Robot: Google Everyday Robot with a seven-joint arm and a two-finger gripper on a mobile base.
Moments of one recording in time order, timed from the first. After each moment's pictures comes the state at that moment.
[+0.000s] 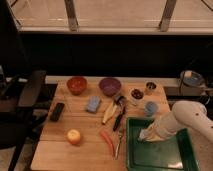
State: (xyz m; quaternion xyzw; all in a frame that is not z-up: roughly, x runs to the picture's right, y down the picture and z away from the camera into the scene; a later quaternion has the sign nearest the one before) arm 0.229 0.252 0.718 -0.33 -0.21 0.03 0.92
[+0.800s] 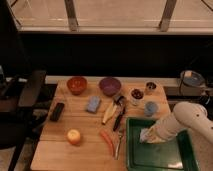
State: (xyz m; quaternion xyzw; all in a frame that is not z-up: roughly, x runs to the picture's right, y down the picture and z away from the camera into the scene) arm 0.231 0.260 0.725 -0.34 -0.22 0.03 0.92
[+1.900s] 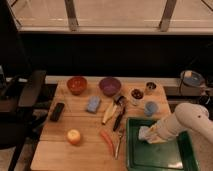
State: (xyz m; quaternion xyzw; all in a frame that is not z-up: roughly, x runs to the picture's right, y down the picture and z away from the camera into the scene) arm 0.237 0.258 0.725 -0.32 -0.22 0.03 0.92
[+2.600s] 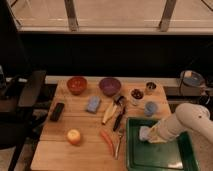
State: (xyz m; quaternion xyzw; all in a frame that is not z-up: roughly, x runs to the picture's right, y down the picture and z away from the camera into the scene) arm 0.239 0.259 0.726 -0.32 -0.22 0.02 0.92
